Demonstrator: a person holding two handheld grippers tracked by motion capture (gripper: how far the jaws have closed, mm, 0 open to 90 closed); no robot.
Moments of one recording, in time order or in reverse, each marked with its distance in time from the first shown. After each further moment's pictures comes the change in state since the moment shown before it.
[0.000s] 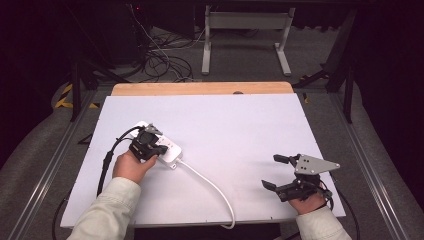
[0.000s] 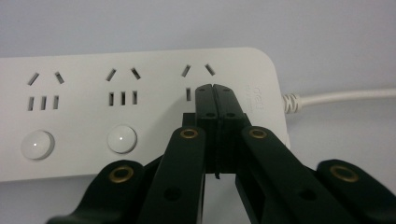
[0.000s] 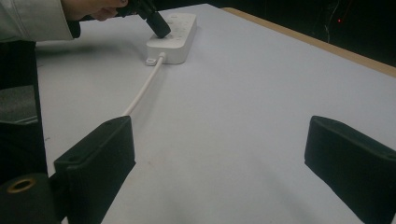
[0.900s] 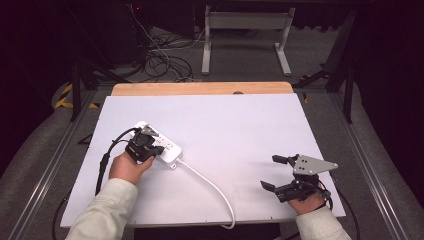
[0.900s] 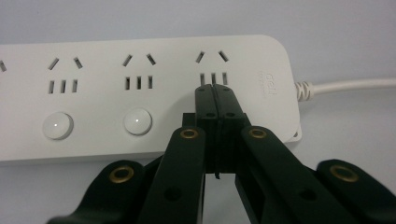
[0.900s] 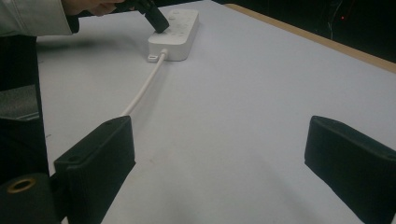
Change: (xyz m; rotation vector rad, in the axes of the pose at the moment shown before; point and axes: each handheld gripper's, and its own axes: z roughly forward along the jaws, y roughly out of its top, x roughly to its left) left arm 0.002 -0.009 -0.005 -0.008 0.027 -0.004; right arm 0.001 0.000 0.003 0.015 0.006 -0.004
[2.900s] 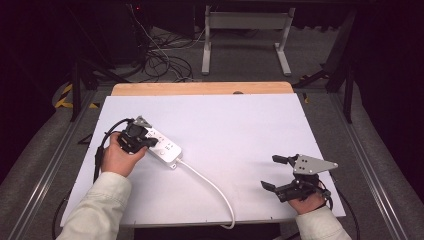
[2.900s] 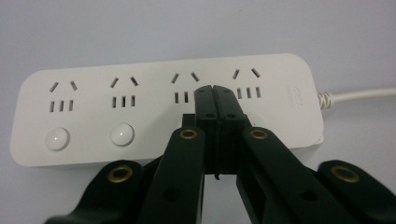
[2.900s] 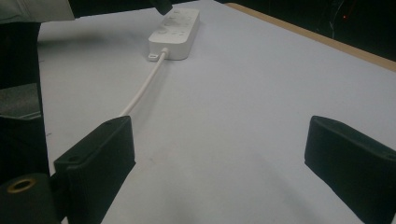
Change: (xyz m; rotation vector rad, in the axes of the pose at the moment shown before) left arm 0.022 0.012 -0.019 -0.002 0.029 0.031; right arm -0.001 -0.001 0.000 0.001 0.007 -0.001
